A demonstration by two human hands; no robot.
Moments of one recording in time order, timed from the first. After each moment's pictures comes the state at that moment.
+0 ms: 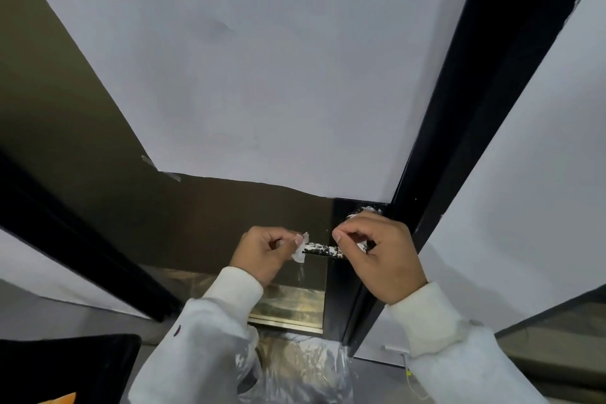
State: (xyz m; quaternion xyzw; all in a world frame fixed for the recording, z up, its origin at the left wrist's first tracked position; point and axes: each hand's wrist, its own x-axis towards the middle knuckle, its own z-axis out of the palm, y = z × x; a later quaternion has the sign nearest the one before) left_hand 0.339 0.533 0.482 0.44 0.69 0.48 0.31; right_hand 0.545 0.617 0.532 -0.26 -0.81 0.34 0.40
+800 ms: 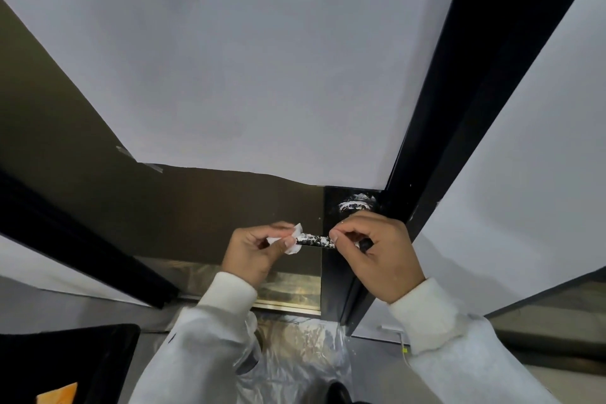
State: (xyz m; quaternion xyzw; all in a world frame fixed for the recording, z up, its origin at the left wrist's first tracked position) left_hand 0.349 0.536 0.455 0.38 0.61 0.61 0.33; right_hand 0.554 0.623 0.514 -0.28 -0.81 0.36 0.37
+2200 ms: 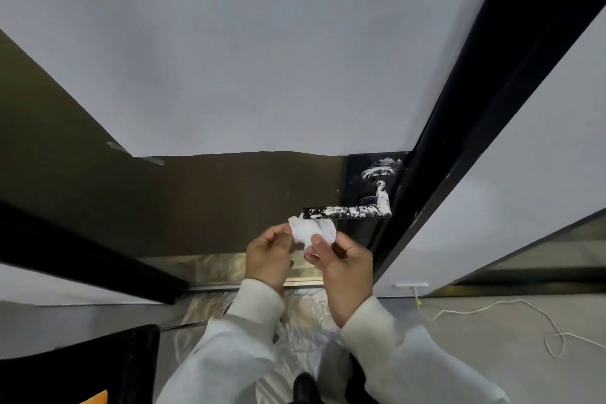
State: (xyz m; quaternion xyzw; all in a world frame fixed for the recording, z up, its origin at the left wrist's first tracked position) left_hand 0.344 0.513 0.437 0.12 0.70 0.57 0.42; right_hand 0.448 0.529 0.428 -0.47 -0.32 0.67 0.48
